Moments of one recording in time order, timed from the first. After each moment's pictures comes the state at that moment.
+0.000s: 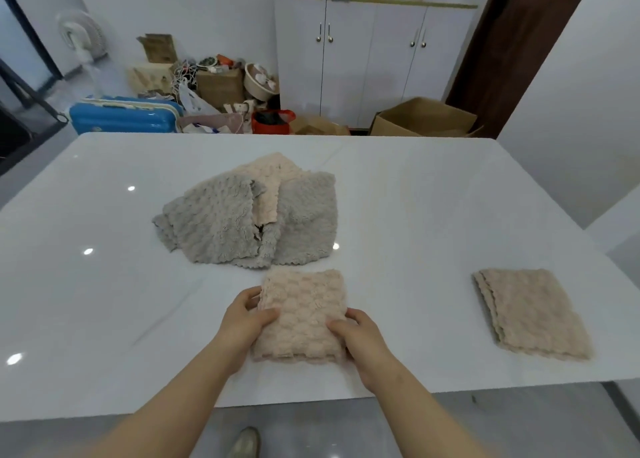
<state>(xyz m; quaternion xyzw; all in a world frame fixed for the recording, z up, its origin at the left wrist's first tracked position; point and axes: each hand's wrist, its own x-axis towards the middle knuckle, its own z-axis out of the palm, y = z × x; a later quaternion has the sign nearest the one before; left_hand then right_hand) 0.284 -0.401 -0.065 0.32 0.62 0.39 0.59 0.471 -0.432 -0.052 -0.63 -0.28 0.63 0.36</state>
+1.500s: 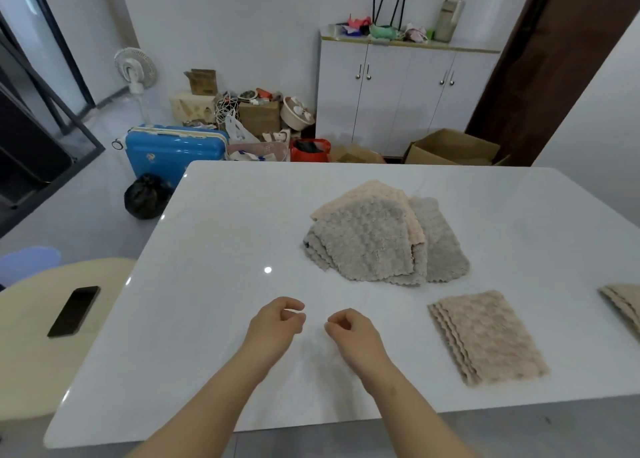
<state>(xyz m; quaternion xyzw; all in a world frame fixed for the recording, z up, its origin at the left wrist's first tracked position) 0.010 -0.409 -0.023 0.49 0.64 0.31 0.51 0.159 -0.431 -0.019 -0.68 -0.48 0.47 0.30</state>
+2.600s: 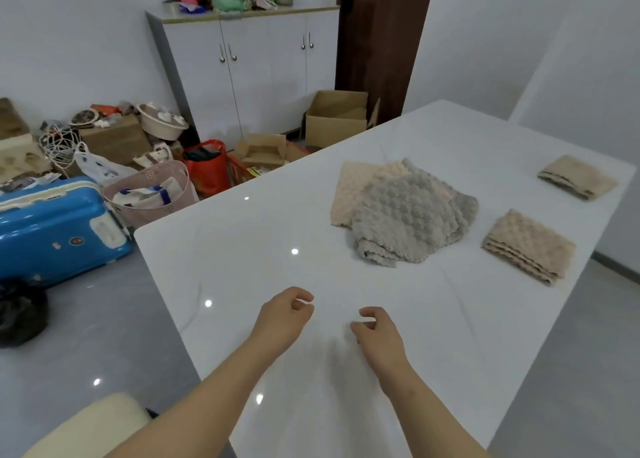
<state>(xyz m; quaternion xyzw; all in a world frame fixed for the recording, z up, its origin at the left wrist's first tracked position) -0.181 -0.203 -0.024 0.73 0.44 0.11 0.51 -0.072 -0.328 -0.039 -0.79 -0.15 0.36 0.48</state>
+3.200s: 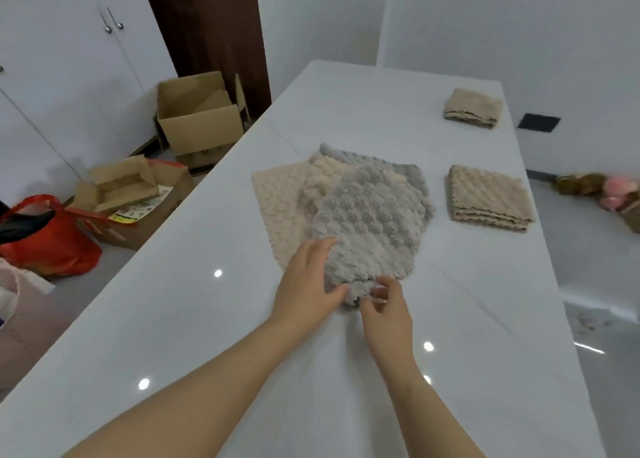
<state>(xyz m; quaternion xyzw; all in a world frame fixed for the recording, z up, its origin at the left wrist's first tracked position) 0.007 -0.072 -0.056 0.93 0.05 0.09 0.36 0.007 -0.208 -0.072 -0.82 0.06 0.07 0.57</state>
